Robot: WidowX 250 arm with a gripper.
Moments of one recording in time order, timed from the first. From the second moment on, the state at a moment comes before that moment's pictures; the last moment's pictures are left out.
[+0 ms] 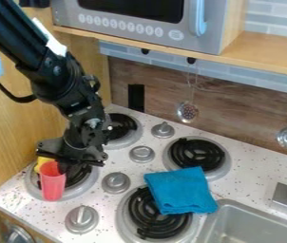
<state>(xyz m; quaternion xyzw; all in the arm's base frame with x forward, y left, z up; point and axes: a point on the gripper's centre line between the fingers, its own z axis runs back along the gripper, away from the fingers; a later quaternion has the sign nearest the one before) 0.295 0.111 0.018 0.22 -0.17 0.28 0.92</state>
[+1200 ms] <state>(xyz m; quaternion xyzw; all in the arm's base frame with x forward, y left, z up) 0.284 0.108 -0.003 0.21 -0.16 0.30 0.92</state>
